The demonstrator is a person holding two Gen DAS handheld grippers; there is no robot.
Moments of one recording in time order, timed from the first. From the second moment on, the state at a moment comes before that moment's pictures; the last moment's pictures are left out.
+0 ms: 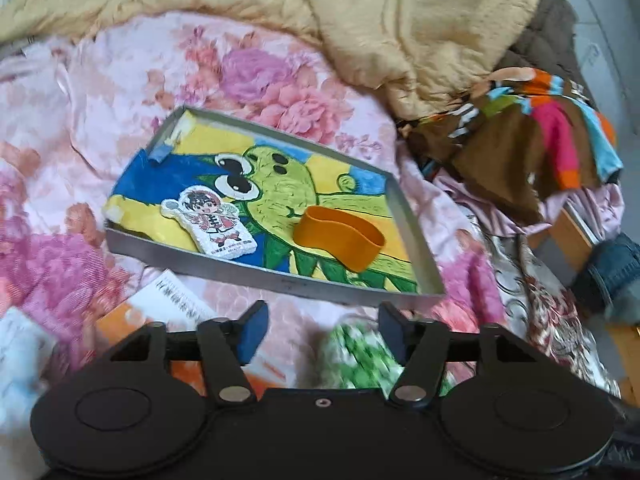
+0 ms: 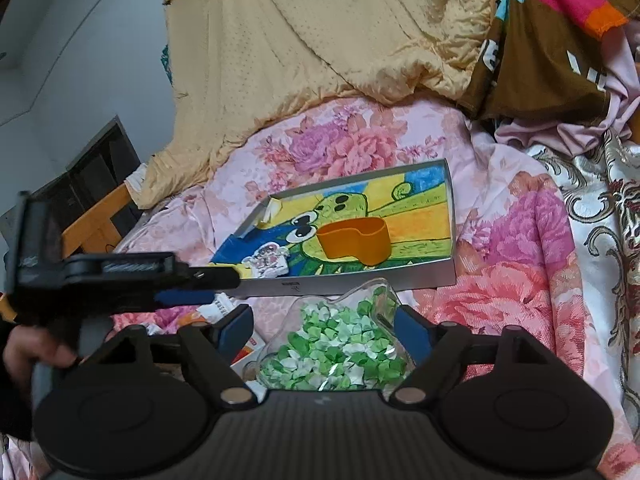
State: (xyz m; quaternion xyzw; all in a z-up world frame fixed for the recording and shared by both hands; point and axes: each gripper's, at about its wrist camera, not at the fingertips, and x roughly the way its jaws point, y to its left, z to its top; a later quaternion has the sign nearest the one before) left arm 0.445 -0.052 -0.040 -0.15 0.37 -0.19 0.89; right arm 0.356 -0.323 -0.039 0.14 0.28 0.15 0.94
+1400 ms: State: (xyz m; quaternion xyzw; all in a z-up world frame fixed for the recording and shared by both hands) left arm 0.231 -0.070 -0.049 0.01 0.37 -0.24 0.90; right arm 0.224 -0.321 -0.070 -0.02 0.37 0.08 0.92
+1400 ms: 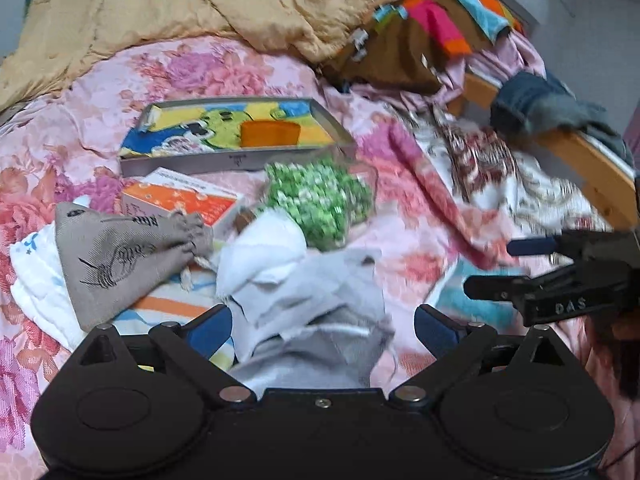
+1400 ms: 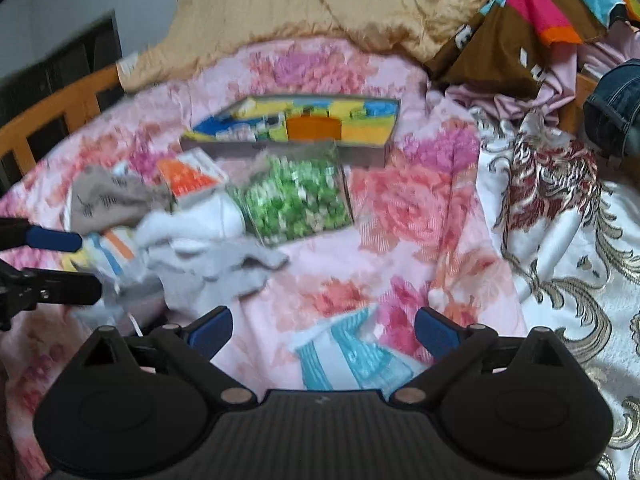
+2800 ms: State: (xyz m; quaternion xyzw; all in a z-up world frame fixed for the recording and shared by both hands) left arm 0.234 -0.100 -0.083 0.12 0.45 -0.26 0.85; right arm 0.242 -0.309 -0.103 -0.05 0.45 0.09 0.89
